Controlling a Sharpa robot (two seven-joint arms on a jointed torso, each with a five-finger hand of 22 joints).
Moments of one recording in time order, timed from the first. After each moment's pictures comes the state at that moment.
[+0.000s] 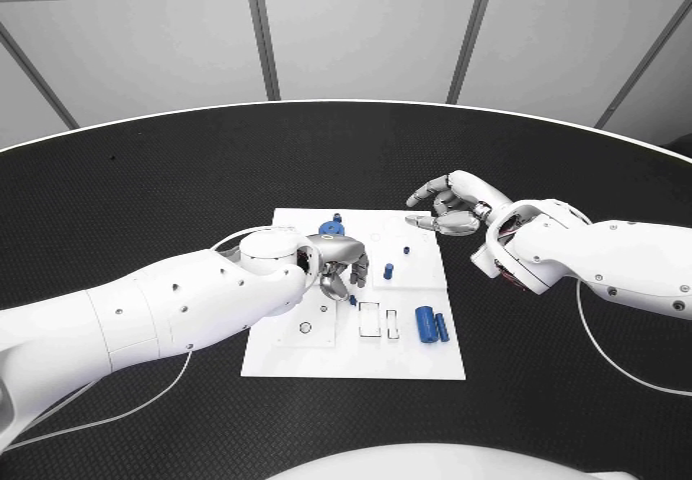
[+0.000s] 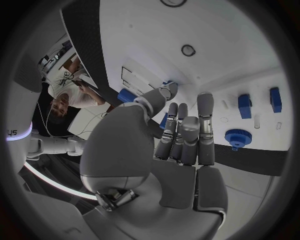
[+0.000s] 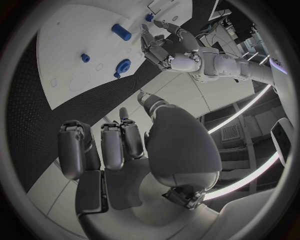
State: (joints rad) left arm 1.25 -0.40 -0.19 1.27 -1.52 0.01 -0.06; left_hand 1.35 -0.23 0.59 -0.19 0.15 0.89 0.13 0.44 0.17 0.75 0.11 0.82 0.25 1.19 0.03 1.47 0.72 0.17 1.06 0.13 1.03 0.76; right arm 1.27 -1.01 -0.16 1.59 -0.95 -0.53 0.04; right_hand 1.28 -0.16 0.37 0.15 0.29 0.81 0.17 0.27 0.28 1.42 0.08 1.38 1.31 1.47 0.01 1.48 1.31 0.02 1.47 0.11 1.46 1.31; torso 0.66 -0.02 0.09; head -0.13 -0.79
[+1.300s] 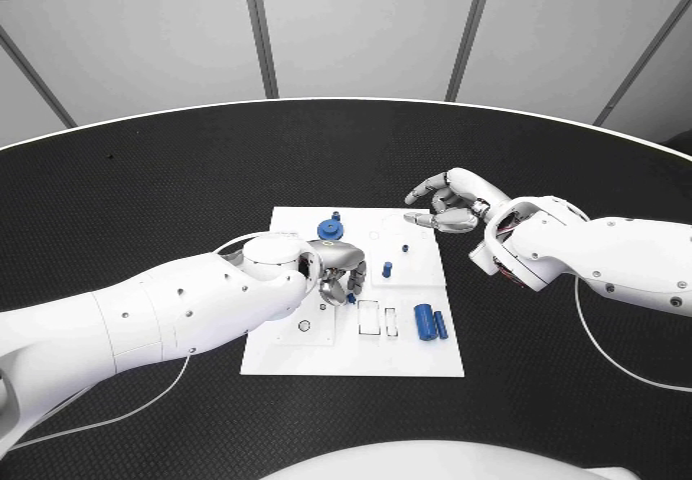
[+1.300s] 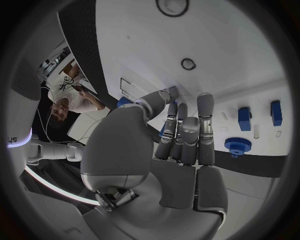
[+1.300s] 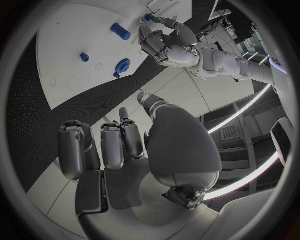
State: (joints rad) left arm 1.24 -0.38 -0.22 1.26 -1.54 0.02 -0.06; left_hand 1.33 -0.20 0.60 -0.18 0.15 0.91 0.13 0.45 0.18 0.74 0.11 0.86 0.26 1.20 0.03 1.48 0.72 0.17 1.07 0.12 1.05 0.78; right arm 1.27 -1.01 -0.16 1.59 -0.95 -0.53 0.04; right_hand 1.28 -0.16 0.38 0.16 0.29 0.81 0.17 0.27 0.28 1.42 0.08 1.39 1.31 1.47 0.01 1.48 1.31 0.02 1.47 0.11 1.46 1.31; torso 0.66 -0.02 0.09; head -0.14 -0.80
